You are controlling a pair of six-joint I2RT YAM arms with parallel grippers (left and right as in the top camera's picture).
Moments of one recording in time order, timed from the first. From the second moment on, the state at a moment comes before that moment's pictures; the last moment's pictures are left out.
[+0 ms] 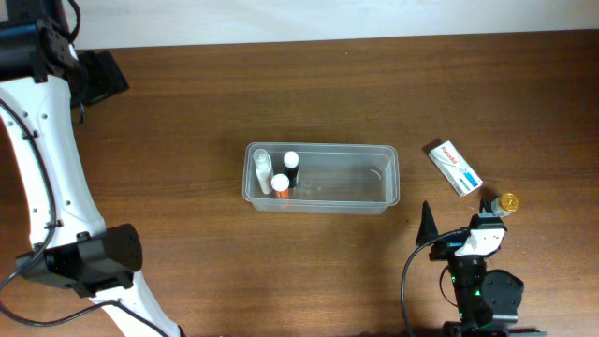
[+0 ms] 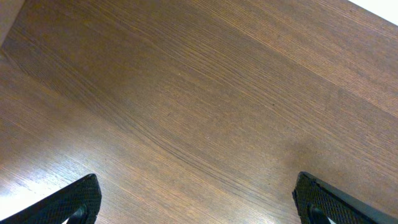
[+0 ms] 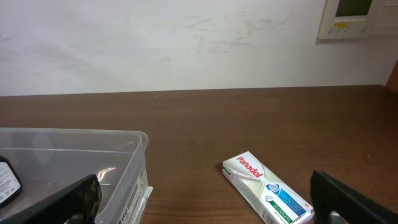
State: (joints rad) left arm 0.19 2.06 2.52 -1.59 -0.17 -0.29; right arm -0.11 0.02 0.01 -0.06 -0.11 0.03
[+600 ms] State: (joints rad) left arm 0.19 2.06 2.52 -1.60 -0.17 -0.29; right arm -0.11 0.02 0.01 0.08 -0.11 0.03
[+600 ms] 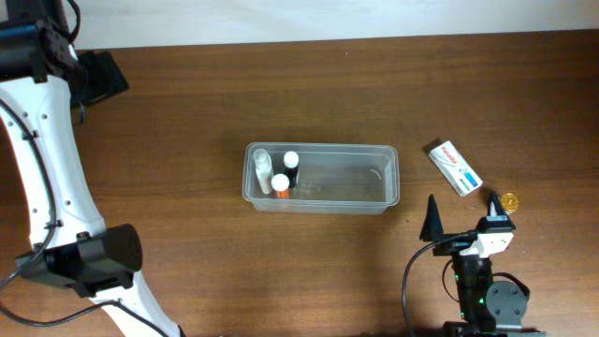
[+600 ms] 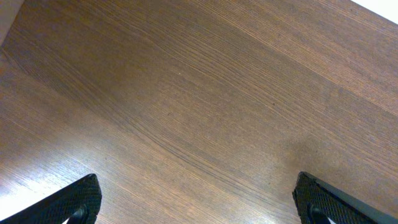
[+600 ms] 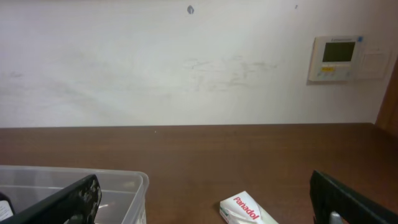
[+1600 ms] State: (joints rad) left arm 0.19 2.06 2.52 -1.60 -0.17 -0.29; right arm -0.11 1.01 1.51 -0.86 0.02 -0.22
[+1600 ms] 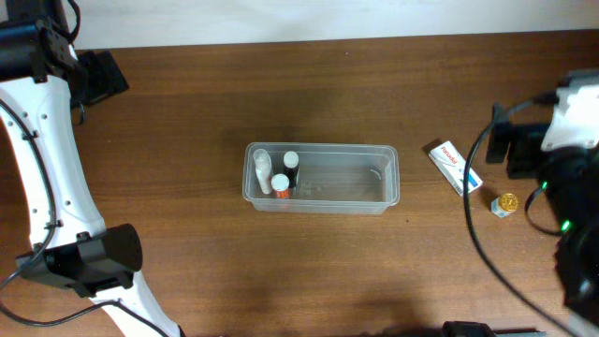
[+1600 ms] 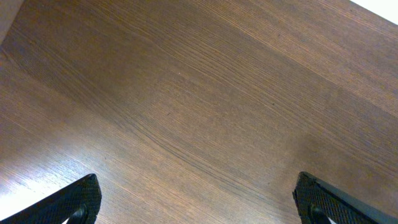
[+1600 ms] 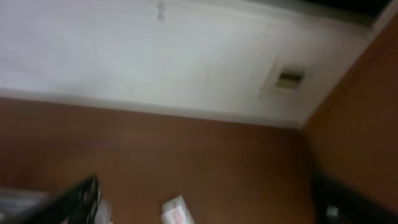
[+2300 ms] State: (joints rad) left arm 0.19 2.06 2.52 -1.60 -0.17 -0.29; right arm -0.11 1.50 1.87 -1.40 0.04 -0.24
